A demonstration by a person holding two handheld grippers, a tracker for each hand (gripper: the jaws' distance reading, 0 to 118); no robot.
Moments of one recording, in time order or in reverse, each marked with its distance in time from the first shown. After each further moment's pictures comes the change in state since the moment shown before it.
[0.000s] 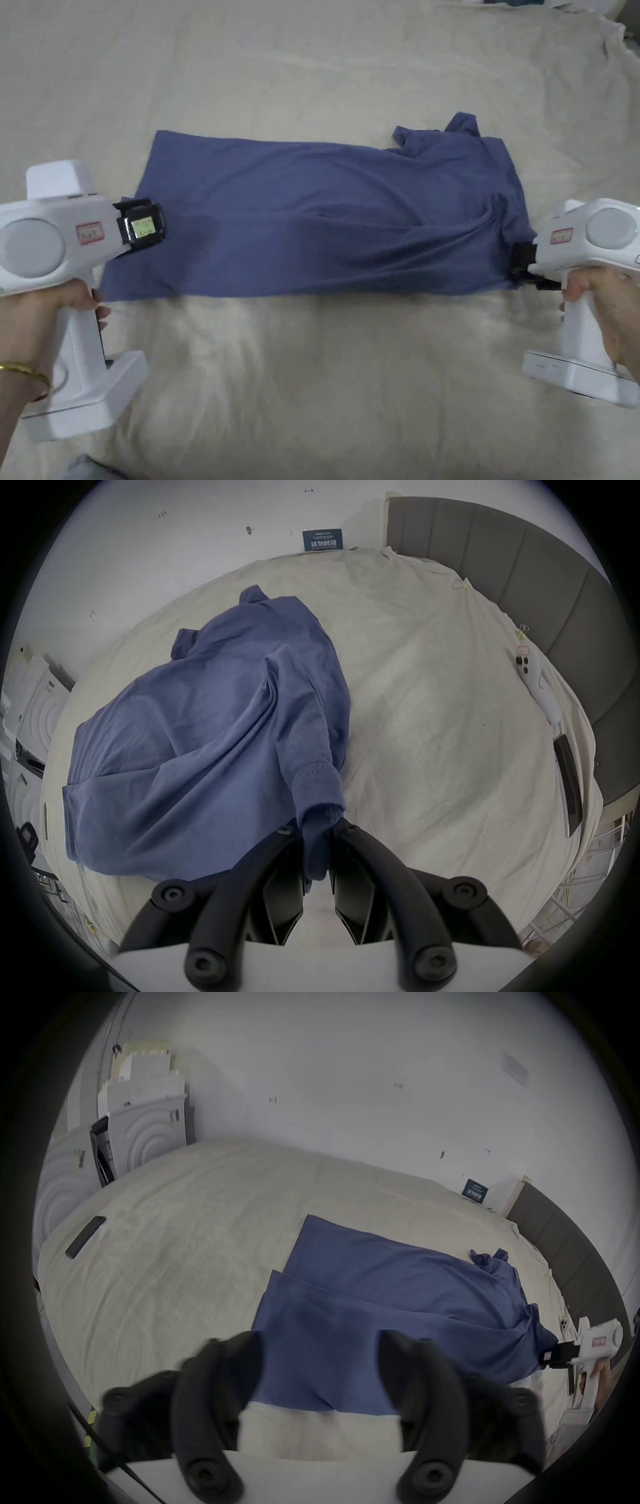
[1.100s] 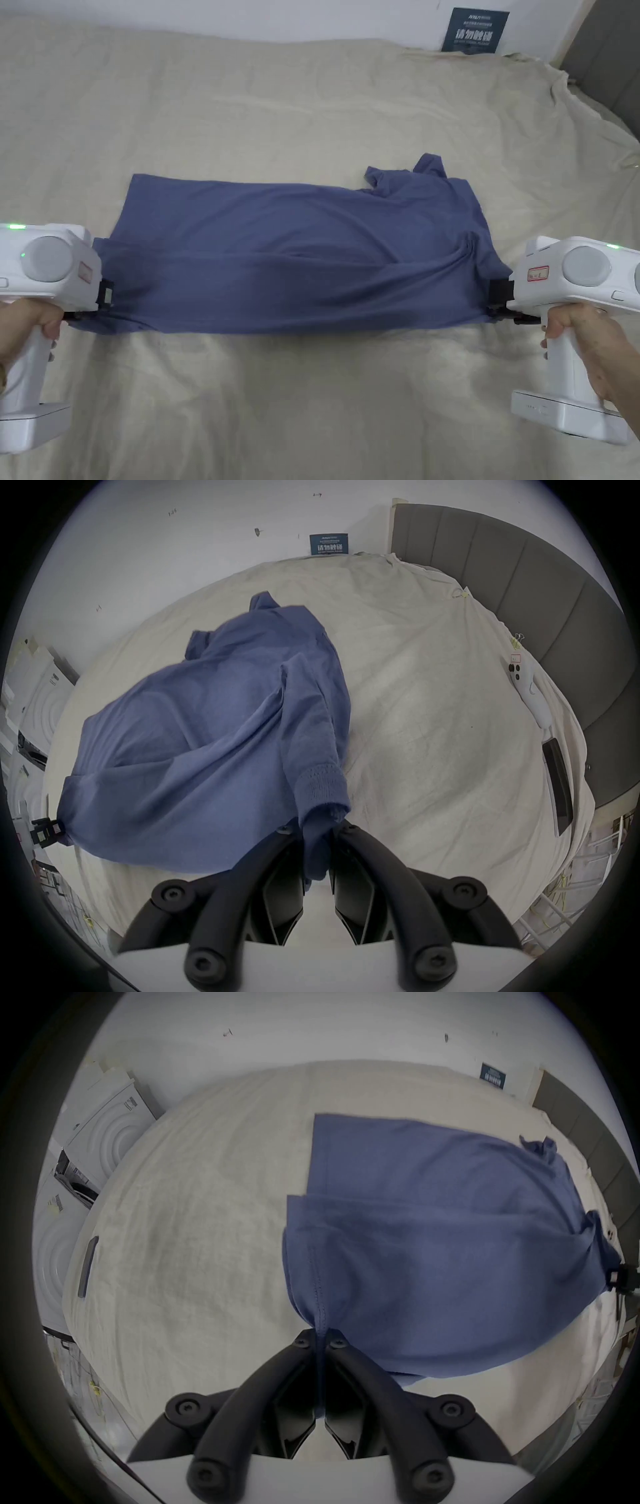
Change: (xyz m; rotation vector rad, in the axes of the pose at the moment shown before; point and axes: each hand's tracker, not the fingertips) left arm -0.020 0.010 -0.051 -0.325 0.124 -0.245; right arm 0.002 -0.006 0.024 -0.001 0.008 0.007
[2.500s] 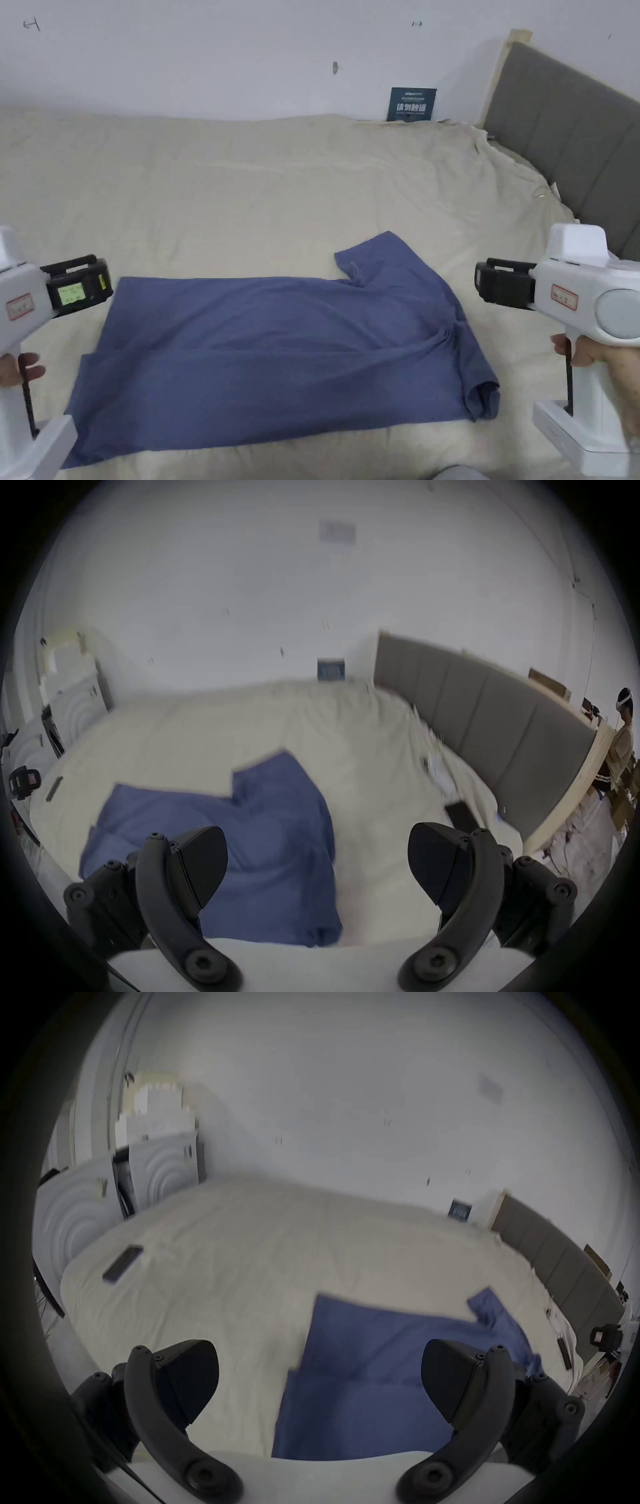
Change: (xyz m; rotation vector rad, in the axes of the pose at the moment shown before) left arm -0.021 -0.114 0.183 0.636 -0.096 0.173; right arm 0.025 -0.117 0.205 0.605 -0.014 0.124
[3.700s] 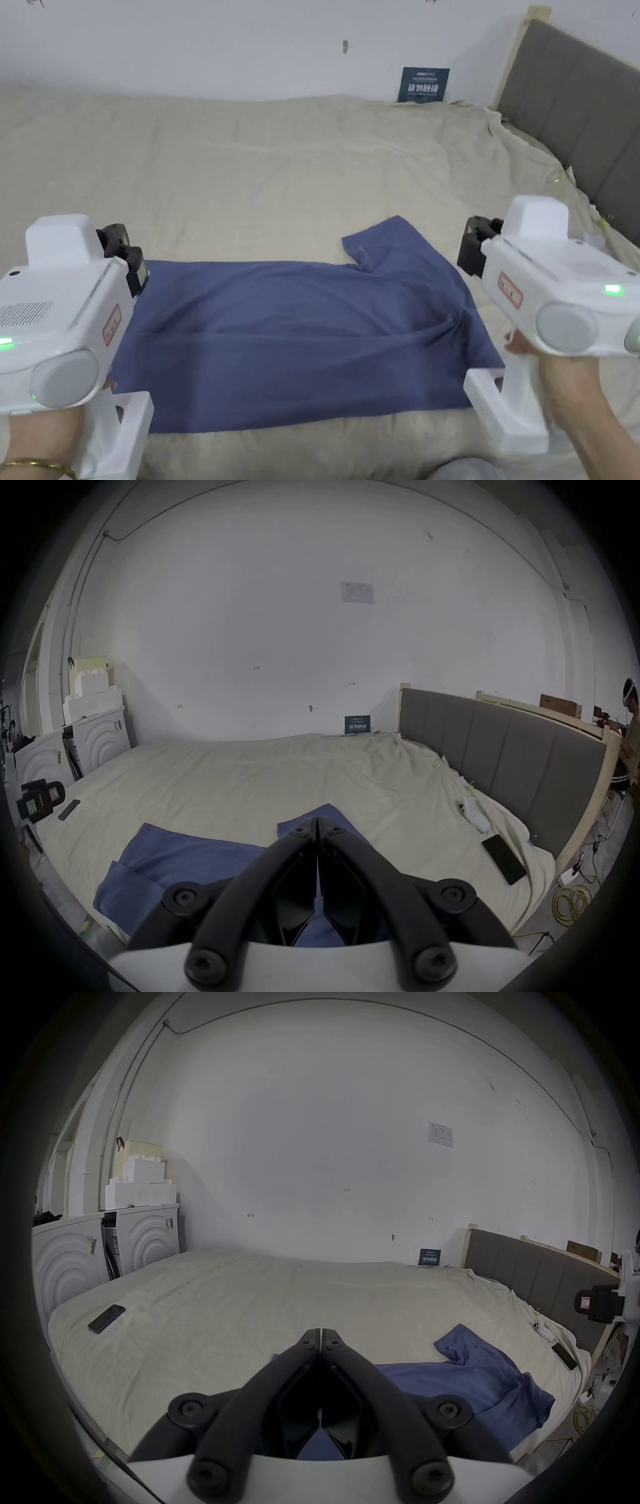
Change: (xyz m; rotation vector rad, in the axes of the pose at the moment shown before) left arm 0.058 -0.039 0.011 0.228 -0.063 -0.075; right arm -0.059 -0.004 -0.014 0.165 0.106 -0.005
